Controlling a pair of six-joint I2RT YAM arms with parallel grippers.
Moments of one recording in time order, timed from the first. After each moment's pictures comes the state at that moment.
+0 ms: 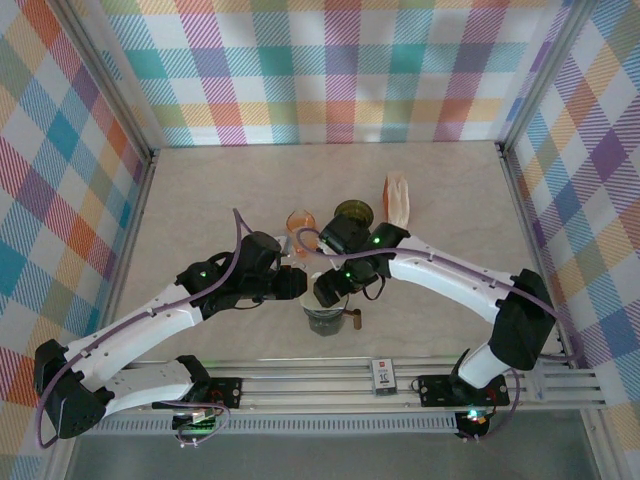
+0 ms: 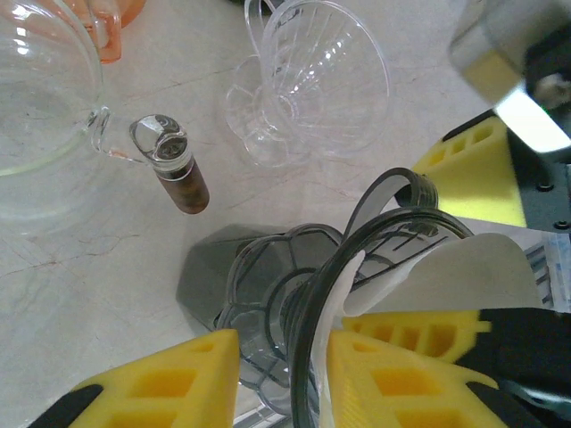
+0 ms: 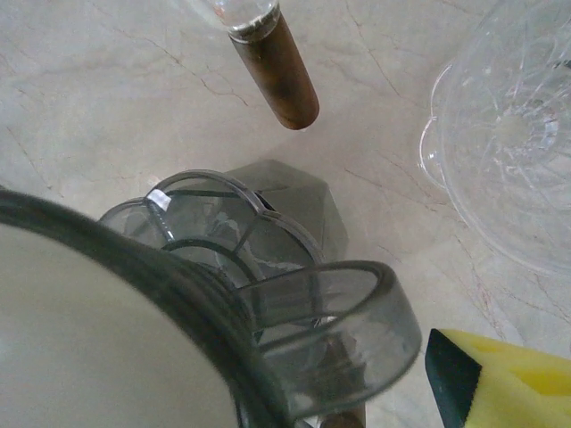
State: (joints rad) left arm -0.82 1.07 0.93 -0.68 0.08 -0.74; right arm 0.93 1.56 1.30 -0.99 -0.10 0.31
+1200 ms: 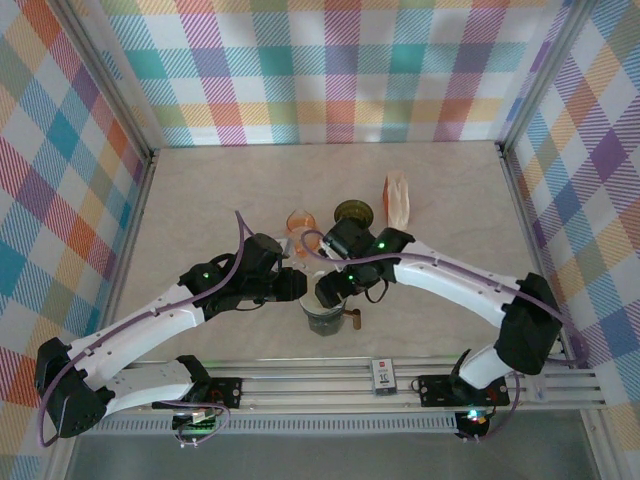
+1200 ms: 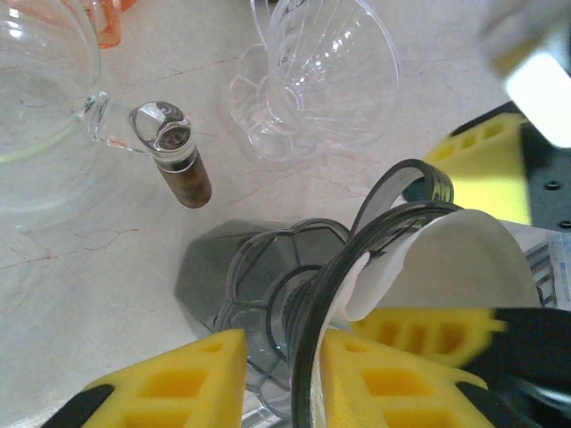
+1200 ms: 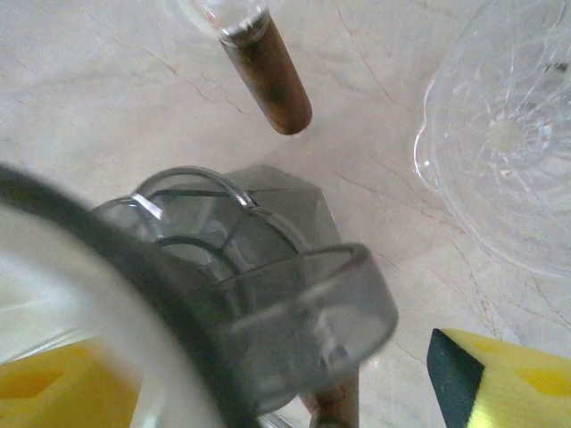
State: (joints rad) left arm -0.82 1.08 0.90 -0.66 0.09 -0.75; right arm 0.93 1.50 1.25 -0.93 -0.09 0.32
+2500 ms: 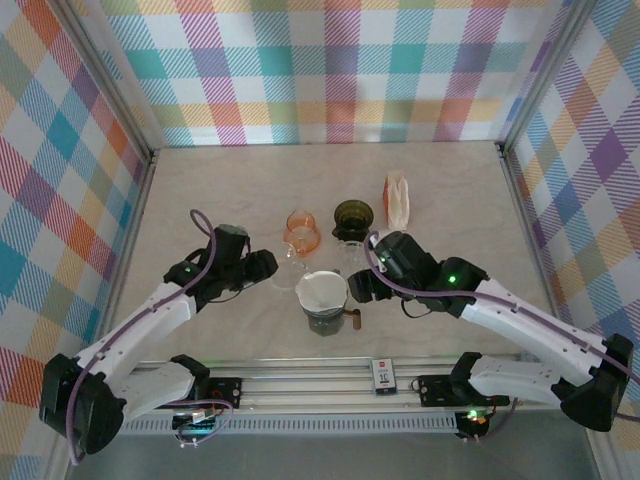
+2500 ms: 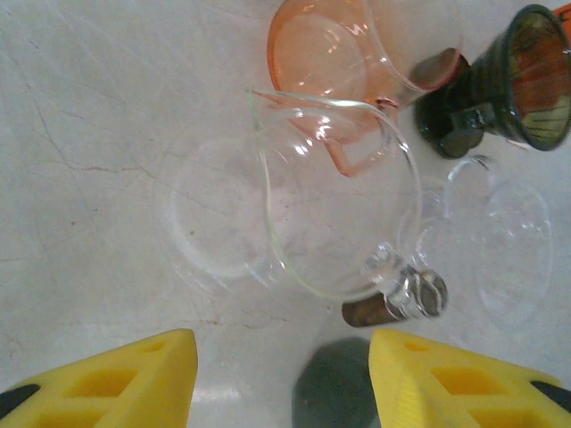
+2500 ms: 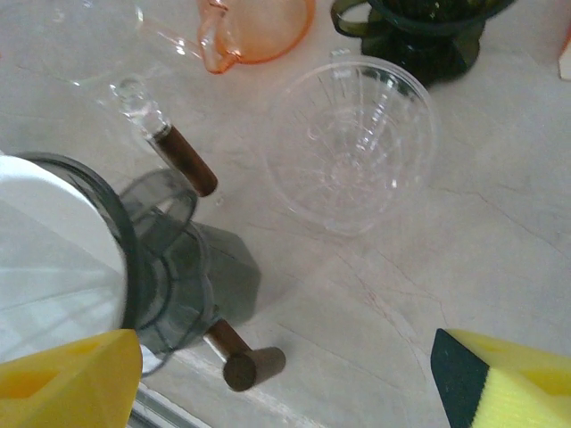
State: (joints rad) left arm -0.48 1.07 0.77 -0.56 0.06 -0.83; right arm 0.91 1.05 0.99 -0.83 0.14 0.45
